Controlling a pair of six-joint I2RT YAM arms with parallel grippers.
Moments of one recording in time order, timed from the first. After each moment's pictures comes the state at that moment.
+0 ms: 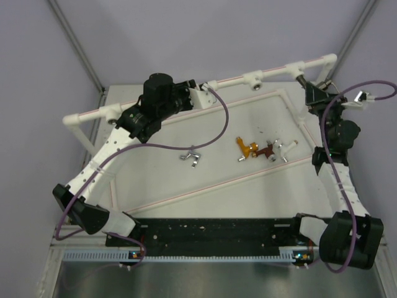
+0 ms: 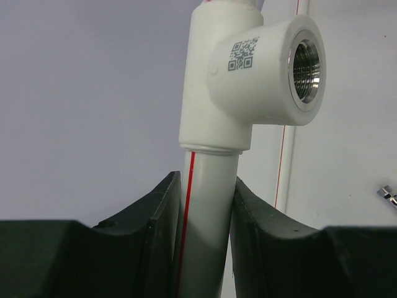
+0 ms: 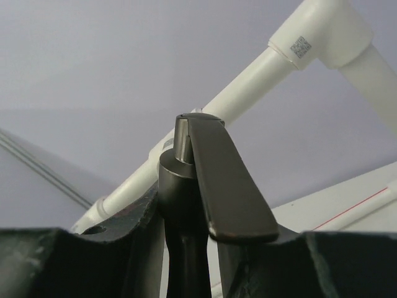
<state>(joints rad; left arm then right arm) -0.61 1.43 1.62 -0.49 0.04 0.95 -0.18 1.09 0.72 0.76 -0.21 1.01</state>
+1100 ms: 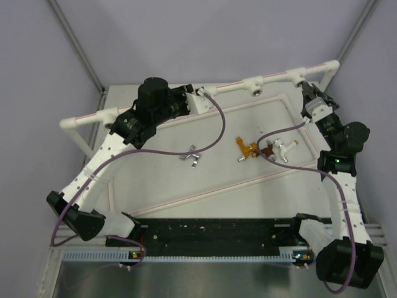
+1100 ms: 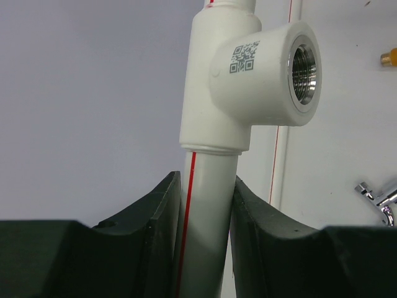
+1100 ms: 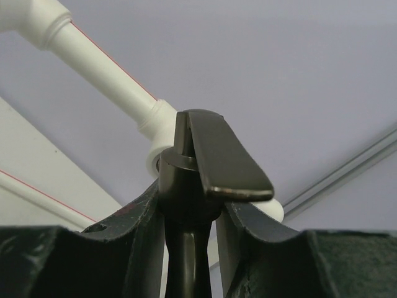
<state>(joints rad) -0.61 1.37 1.58 -0.52 0.09 0.93 -0.18 0.92 0.78 0.53 -0.62 -0.59</state>
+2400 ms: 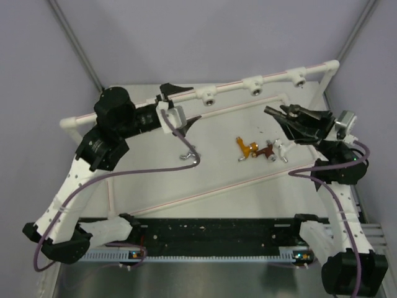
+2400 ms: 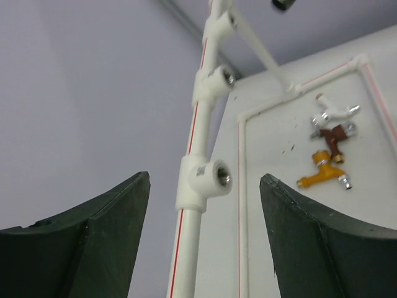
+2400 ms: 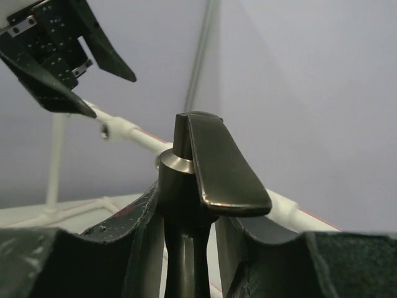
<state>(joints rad) -0.61 1.18 1.57 -0.44 0.46 0.76 -0.11 0.82 0.68 1.13 -0.86 0.55</state>
